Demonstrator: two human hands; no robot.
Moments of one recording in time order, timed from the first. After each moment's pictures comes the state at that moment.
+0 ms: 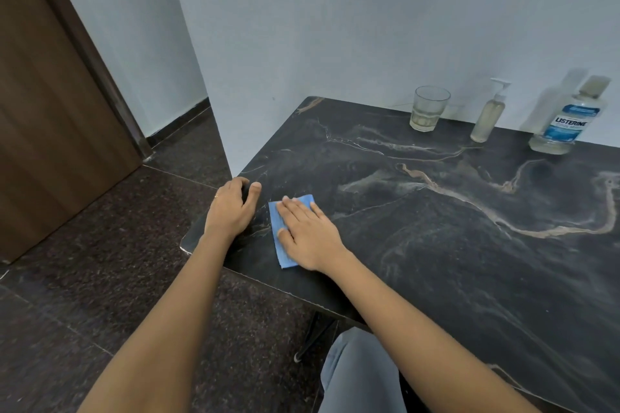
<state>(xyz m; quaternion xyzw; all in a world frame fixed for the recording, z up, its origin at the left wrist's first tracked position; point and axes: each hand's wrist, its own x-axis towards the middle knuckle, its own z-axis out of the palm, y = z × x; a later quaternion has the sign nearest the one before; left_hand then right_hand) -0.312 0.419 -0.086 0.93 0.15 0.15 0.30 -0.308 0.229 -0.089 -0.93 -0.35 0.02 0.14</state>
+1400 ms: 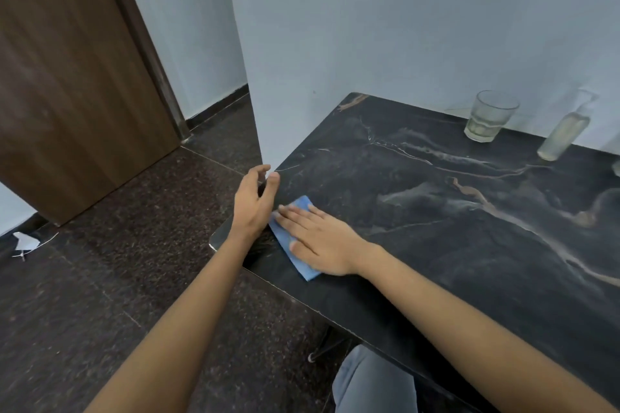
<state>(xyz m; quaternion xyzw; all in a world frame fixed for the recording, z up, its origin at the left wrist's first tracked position) -0.313 0.426 -0.087 0.83 0.17 0.24 0.48 -0.284 0.248 -0.080 -0.82 -0.56 0.05 0.07</state>
